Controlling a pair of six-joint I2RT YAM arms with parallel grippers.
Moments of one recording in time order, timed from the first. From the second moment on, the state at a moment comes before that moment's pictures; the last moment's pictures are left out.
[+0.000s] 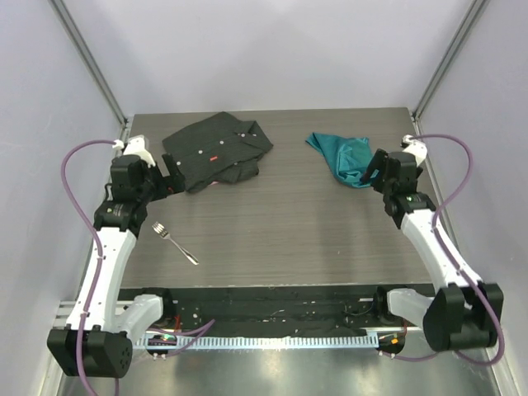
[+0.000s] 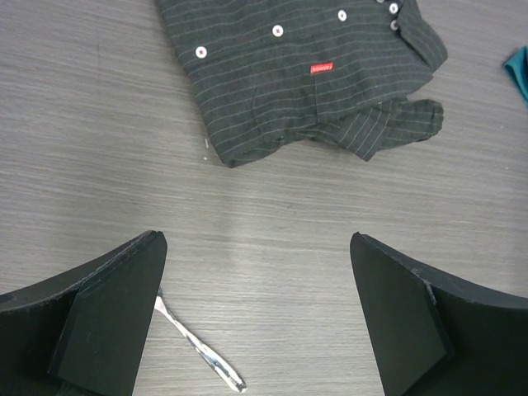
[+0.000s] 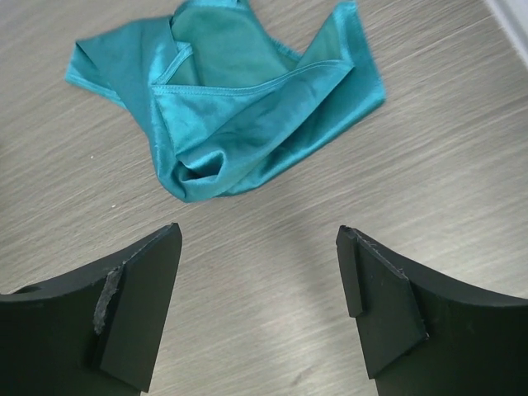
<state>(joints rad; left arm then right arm) -0.03 0.96 0.98 -0.54 0.02 -0.29 0.06 1.09 0.80 -0.24 0.29 0.41</state>
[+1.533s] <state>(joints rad) -0.04 1.16 0.98 -0.54 0.05 -0.29 0.32 1.88 1.32 -0.23 0.25 0.29</state>
